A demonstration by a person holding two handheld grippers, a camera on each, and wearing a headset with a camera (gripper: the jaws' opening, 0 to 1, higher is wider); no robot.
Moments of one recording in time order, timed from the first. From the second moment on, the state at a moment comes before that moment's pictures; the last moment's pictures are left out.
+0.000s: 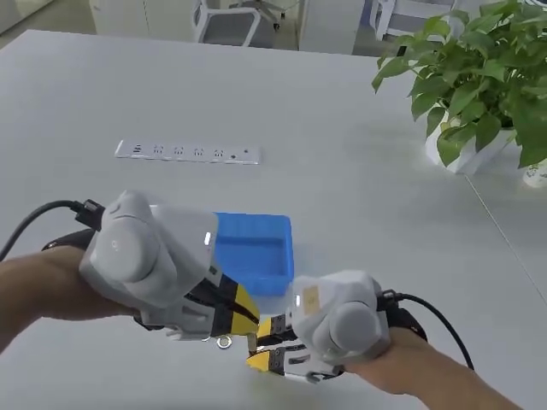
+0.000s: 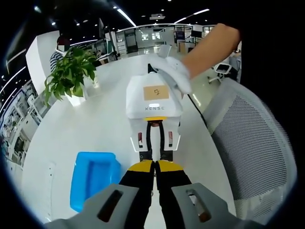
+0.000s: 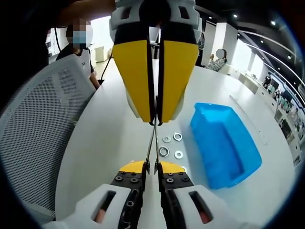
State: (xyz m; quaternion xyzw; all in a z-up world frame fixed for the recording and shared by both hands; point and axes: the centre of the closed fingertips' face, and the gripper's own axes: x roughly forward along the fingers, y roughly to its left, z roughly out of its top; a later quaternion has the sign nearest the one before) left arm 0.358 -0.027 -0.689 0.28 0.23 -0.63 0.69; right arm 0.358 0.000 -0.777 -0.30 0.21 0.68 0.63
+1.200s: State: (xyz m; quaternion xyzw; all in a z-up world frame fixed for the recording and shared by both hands) left arm 0.373 -0.028 -0.691 0.29 0.23 -0.64 0.68; right arm 0.370 -0.003 -0.787 -0.32 0.22 0.67 0.63
